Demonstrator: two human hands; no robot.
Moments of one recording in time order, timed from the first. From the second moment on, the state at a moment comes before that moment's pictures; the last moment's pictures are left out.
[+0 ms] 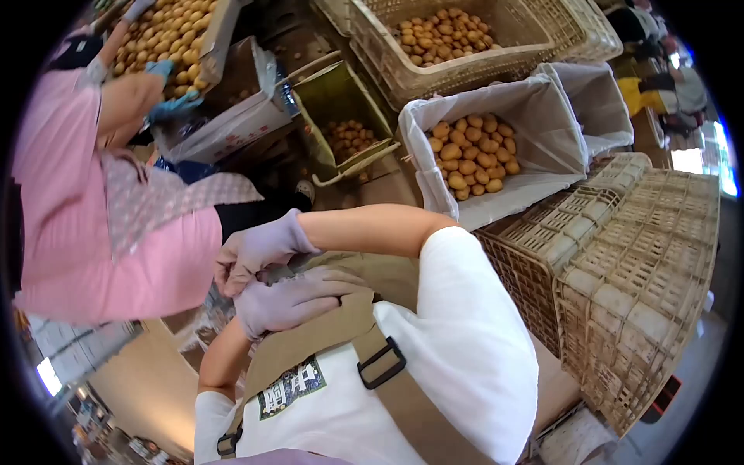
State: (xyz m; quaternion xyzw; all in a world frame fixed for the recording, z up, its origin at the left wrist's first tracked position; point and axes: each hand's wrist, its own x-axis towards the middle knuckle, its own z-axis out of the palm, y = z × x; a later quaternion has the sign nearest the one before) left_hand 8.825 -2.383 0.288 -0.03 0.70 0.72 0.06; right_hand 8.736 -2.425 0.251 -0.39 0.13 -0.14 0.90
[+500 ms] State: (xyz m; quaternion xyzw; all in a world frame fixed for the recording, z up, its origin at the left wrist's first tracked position) left_hand 8.805 -2.501 0.352 0.11 0.53 0.72 -0.44; right_hand 8.765 -2.436 0.248 -0.35 0.24 -0.49 0.76
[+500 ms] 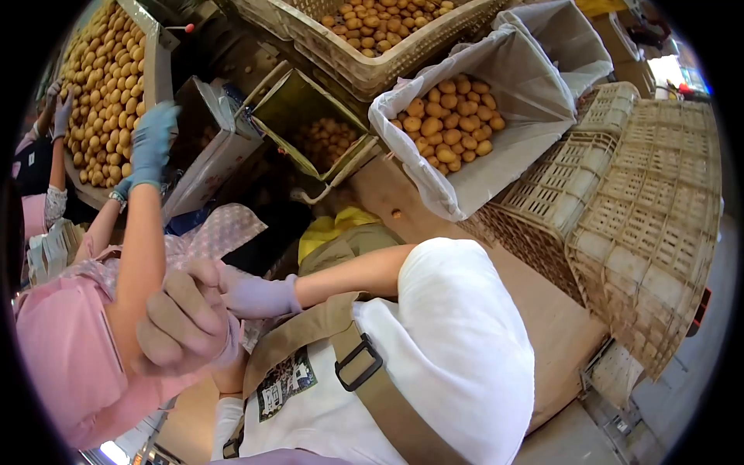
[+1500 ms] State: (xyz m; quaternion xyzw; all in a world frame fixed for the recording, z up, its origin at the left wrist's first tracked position) left_hand 8.801 -2.583 0.326 0.15 0.24 0.80 -0.52; right_hand 8.752 -2.485 0.266 -0.33 0.23 -0.48 0.78
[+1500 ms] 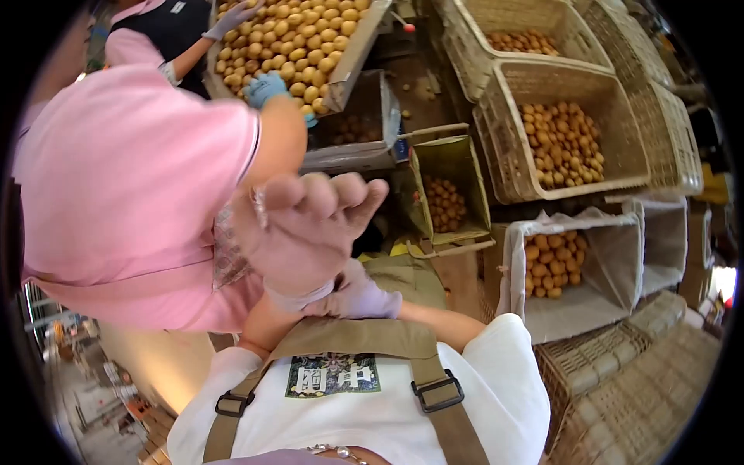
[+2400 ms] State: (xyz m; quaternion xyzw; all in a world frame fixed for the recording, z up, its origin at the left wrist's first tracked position) left_hand 8.781 -2.683 0.235 -0.39 0.16 0.66 -0.62; right_hand 8.682 -2.586 0.239 -0.71 0.40 -0.56 0.14
